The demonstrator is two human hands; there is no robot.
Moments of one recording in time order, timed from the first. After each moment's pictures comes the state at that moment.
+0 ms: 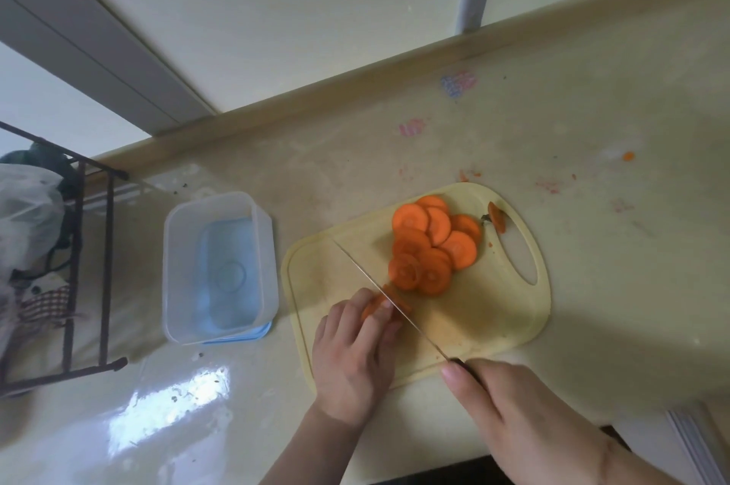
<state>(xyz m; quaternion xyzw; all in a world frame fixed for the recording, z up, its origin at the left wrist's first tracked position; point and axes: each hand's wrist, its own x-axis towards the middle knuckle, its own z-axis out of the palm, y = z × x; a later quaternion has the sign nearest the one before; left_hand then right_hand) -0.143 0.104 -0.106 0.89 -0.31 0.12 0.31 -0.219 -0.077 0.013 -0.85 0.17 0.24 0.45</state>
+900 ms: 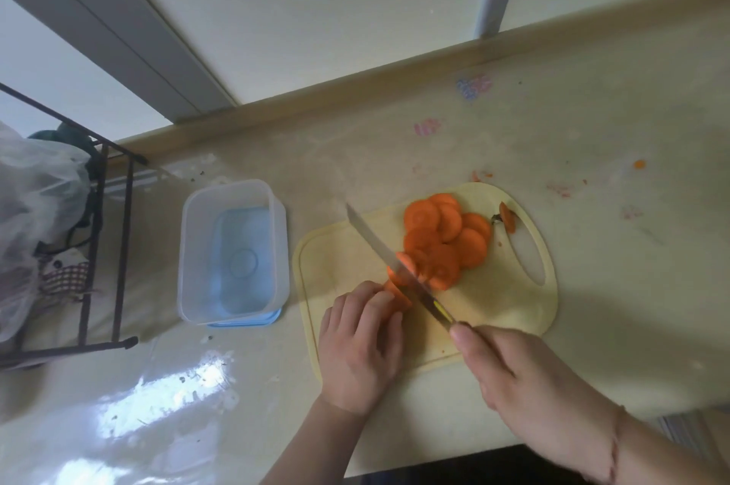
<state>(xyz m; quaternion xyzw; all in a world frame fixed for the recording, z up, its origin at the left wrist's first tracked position) -0.145 0.104 -0.100 0.89 -0.27 0.12 0.33 -0.202 -0.082 0.022 -0.83 0.17 0.21 0.48</state>
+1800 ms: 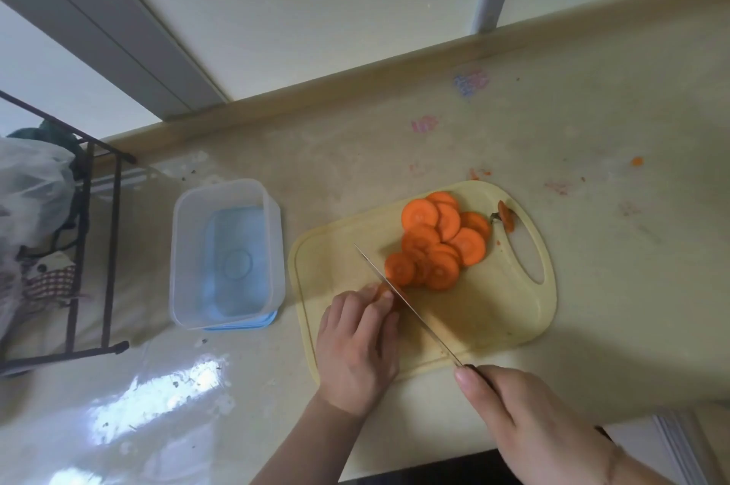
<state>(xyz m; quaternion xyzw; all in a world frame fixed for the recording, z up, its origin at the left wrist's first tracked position) -0.142 0.106 -0.110 0.89 -0.28 0.14 0.34 -0.234 -0.076 -0.017 -0.84 0.17 0.23 0.45</state>
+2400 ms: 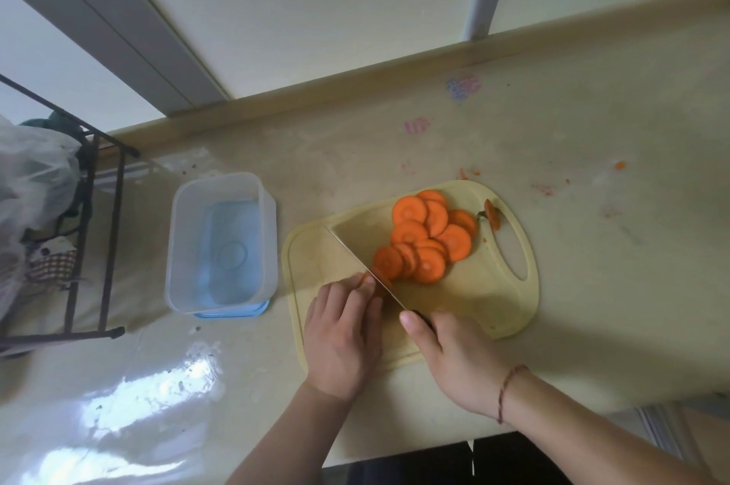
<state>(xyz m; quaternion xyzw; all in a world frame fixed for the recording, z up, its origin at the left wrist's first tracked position) -0.145 0.102 -0.107 0.91 -0.24 0.15 0.31 -0.192 -0.062 -0.033 -0.86 0.13 0.22 0.44</state>
